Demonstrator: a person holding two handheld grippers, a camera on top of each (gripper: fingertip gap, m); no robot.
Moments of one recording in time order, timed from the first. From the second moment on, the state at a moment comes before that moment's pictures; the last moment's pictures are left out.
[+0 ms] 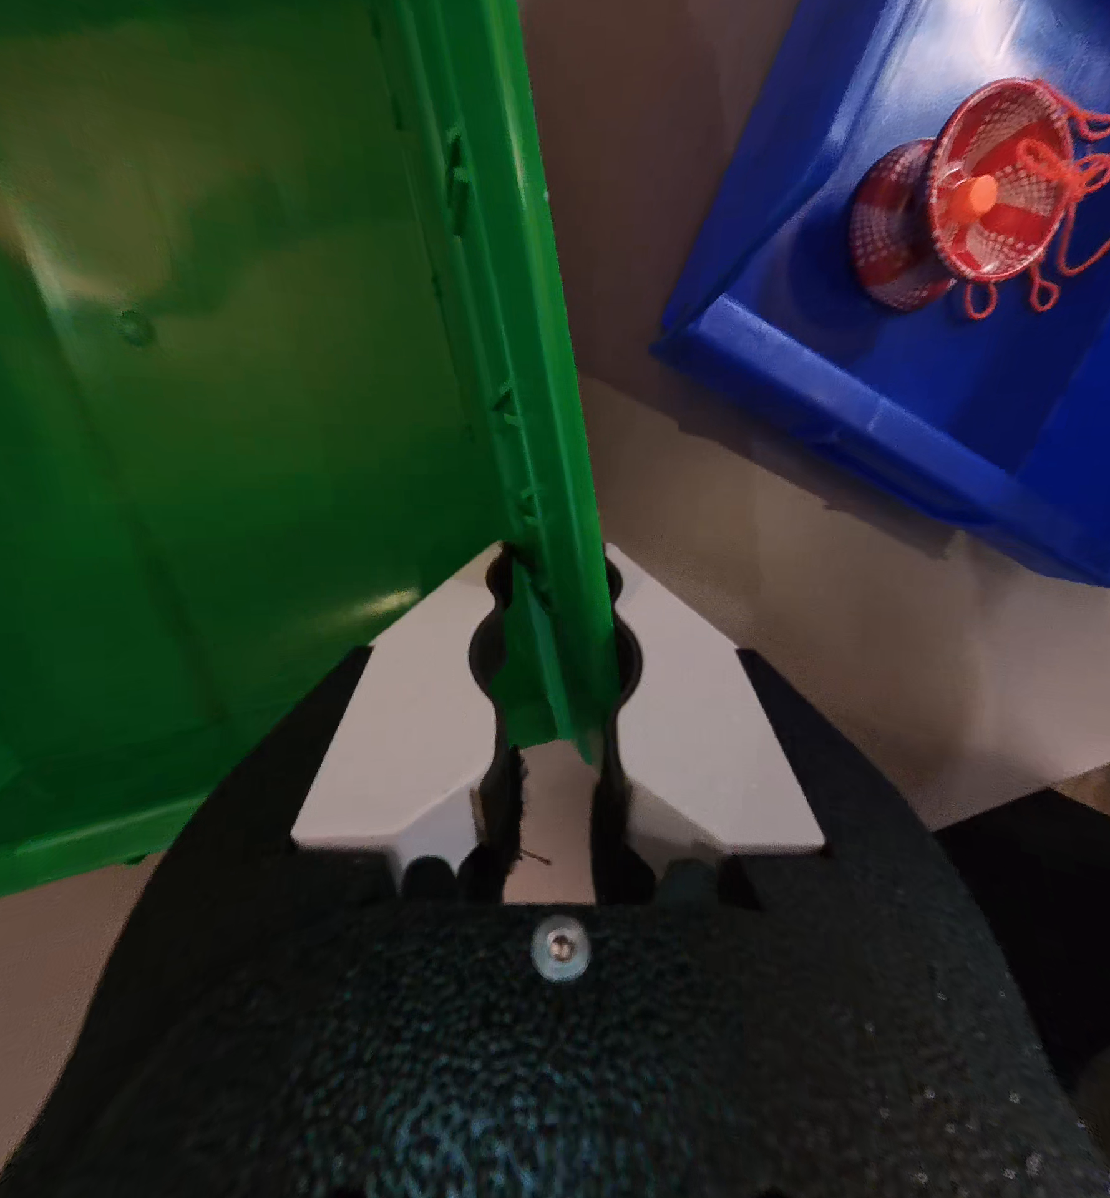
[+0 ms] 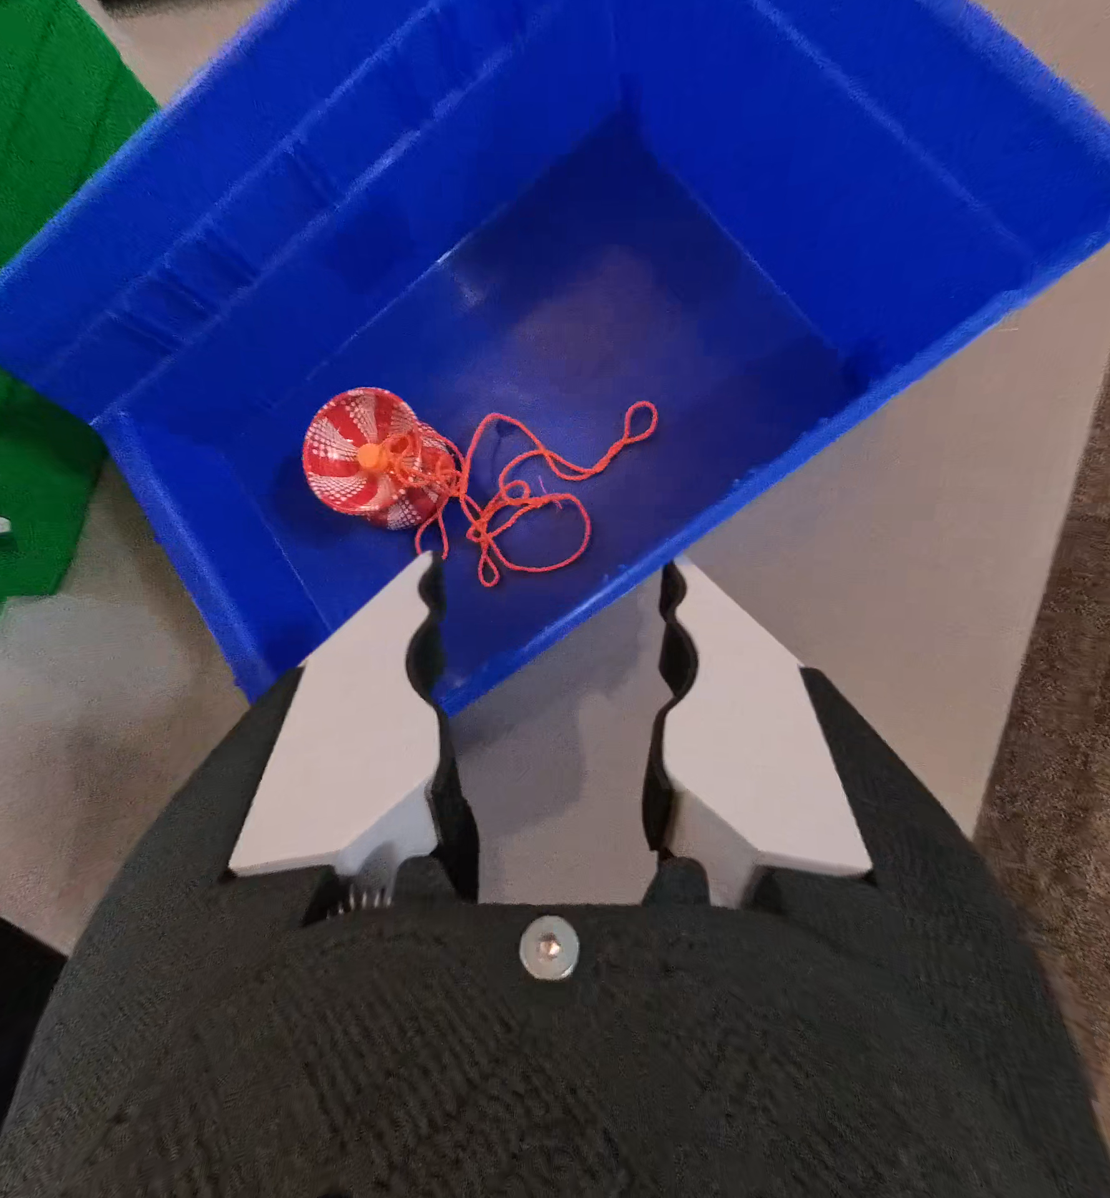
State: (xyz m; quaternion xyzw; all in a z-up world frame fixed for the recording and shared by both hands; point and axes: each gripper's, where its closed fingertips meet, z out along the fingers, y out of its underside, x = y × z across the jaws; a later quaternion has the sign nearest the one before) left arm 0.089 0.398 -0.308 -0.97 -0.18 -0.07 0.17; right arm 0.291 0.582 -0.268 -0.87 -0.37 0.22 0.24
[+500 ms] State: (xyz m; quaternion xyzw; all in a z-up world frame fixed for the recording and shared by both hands) left arm 0.011 0.314 -0.167 -0.87 -0.21 0.21 0.39; right arm 0.158 0.533 -0.268 -0.83 -0.43 0.27 0.22
